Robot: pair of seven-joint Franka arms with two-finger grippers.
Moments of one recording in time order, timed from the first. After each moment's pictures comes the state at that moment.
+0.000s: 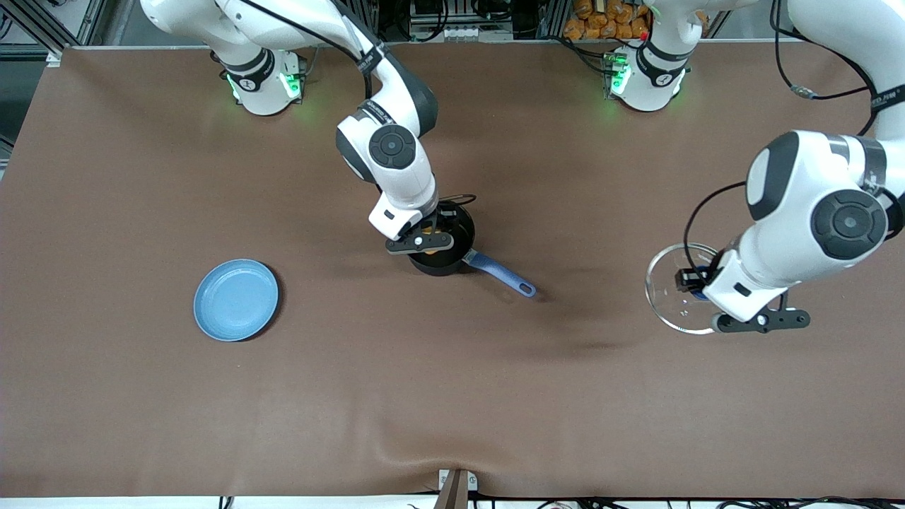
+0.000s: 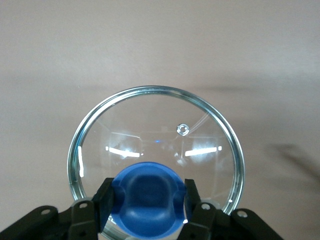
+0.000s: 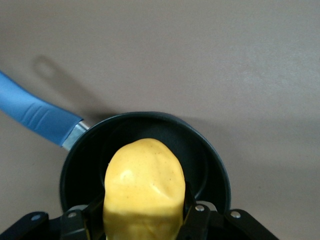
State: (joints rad) left arm 0.04 0.39 -0.21 -1.56 0.15 1.86 -0.23; right arm 0.69 0.51 0.07 -1.75 0.02 2.32 0.67
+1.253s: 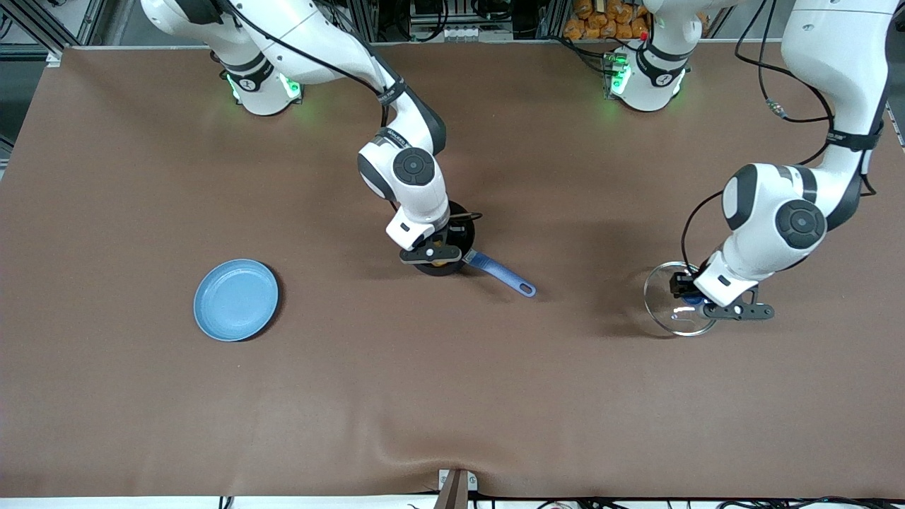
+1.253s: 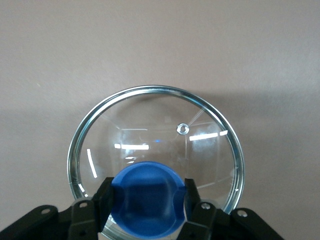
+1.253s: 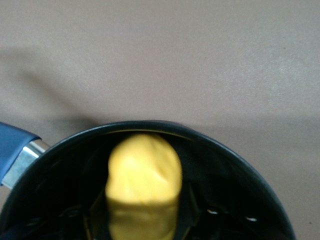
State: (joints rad) left arm 0.16 0.38 -0.22 -2.06 0.15 2.47 -0.11; right arm 0.73 0.65 0.05 -1.74 -0.03 2.47 0.77
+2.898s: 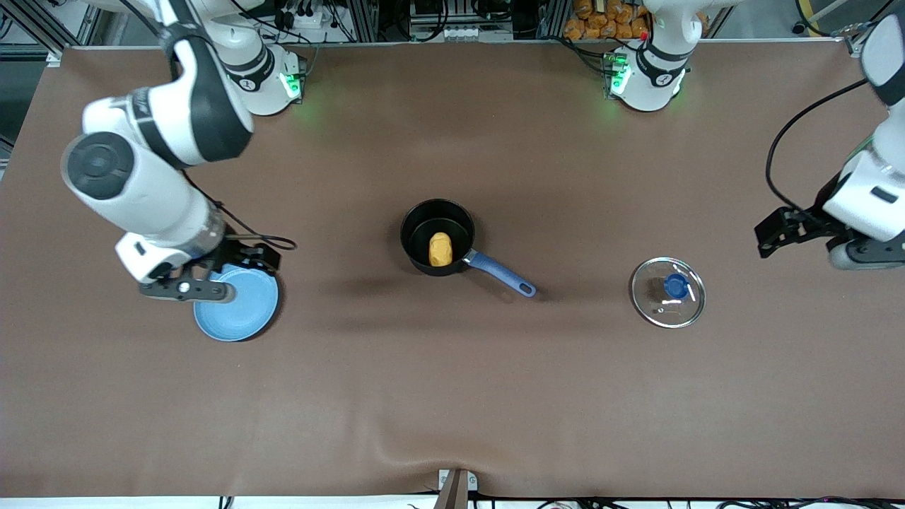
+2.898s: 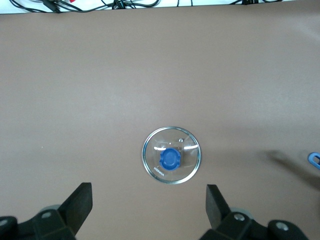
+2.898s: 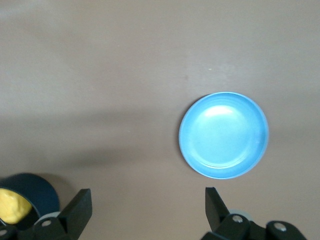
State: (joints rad) left arm 0.16 0.14 -0.29 -1.47 0.14 1.74 -0.13; right arm 0.22 0.24 0.03 -1.62 -0.03 1.85 0.30
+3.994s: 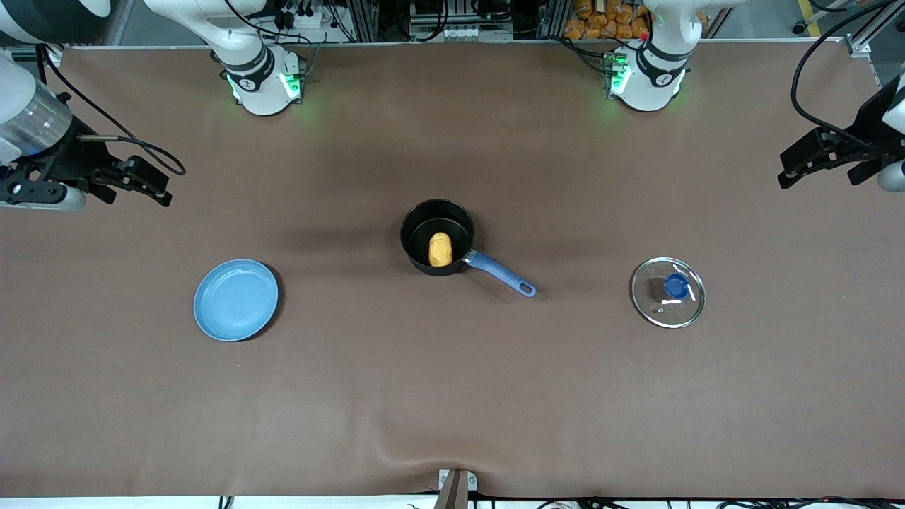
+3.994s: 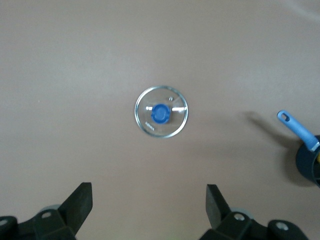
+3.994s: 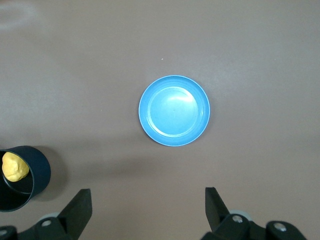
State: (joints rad) left arm 0.09 0.02 -0.18 -1.45 0.02 1.48 -0.14; right arm 0.03 -0.10 0.03 -1.80 0.04 1.75 0.15
